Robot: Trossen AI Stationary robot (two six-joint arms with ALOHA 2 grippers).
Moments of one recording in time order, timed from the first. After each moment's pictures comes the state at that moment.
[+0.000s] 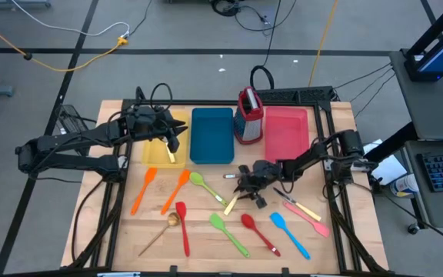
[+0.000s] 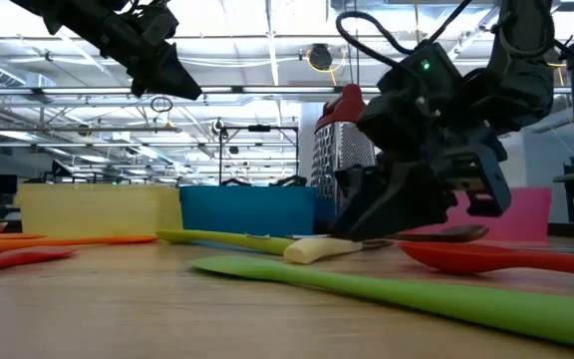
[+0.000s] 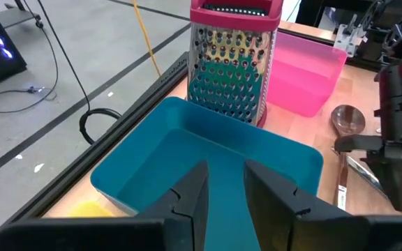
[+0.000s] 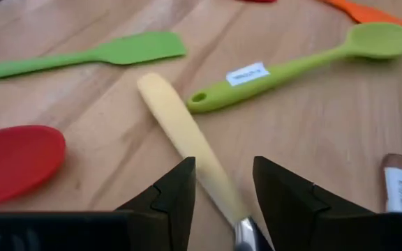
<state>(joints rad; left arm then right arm) 0.36 0.94 0.71 -0.21 -0.09 -0.08 0.04 1.87 0.58 0.74 -0.34 -0.22</state>
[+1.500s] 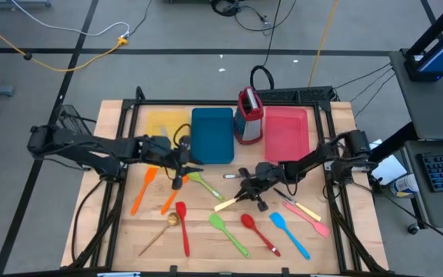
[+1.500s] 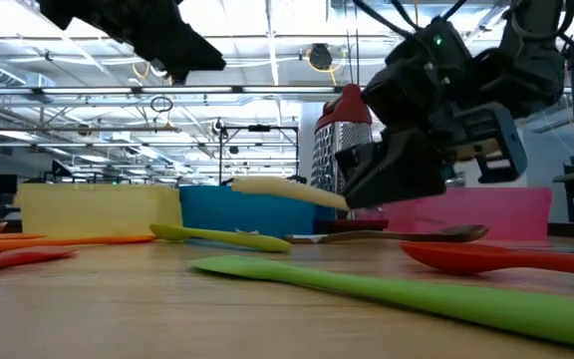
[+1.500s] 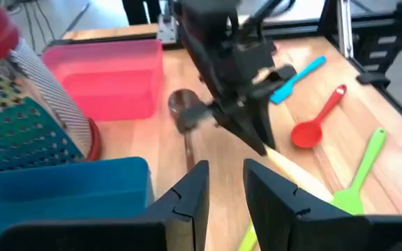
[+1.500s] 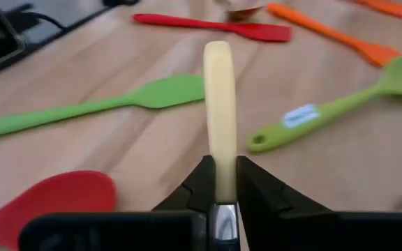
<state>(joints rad) -0.03 1.15 0.71 0.01 0.05 0.08 0.09 1.78 0.58 0.73 -0.33 -0.16</state>
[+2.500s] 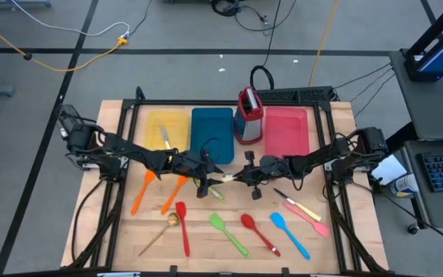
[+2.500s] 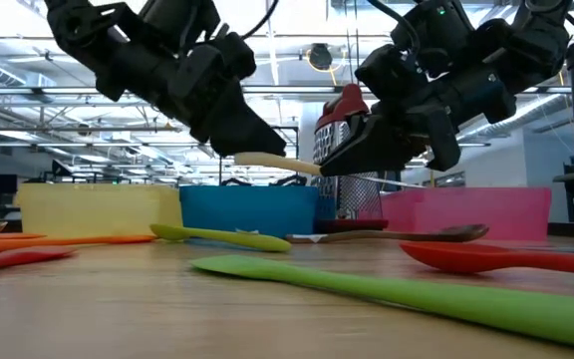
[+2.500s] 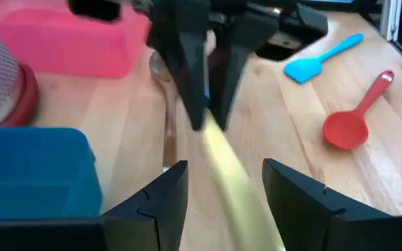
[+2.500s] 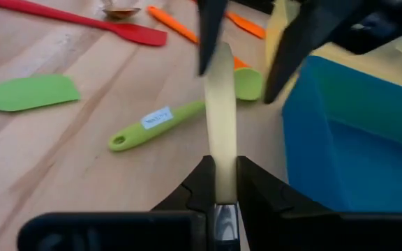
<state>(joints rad) -0.04 1.64 0.71 0.45 0.05 -0.07 0.06 1.64 0.58 0.62 0.02 -0.28</state>
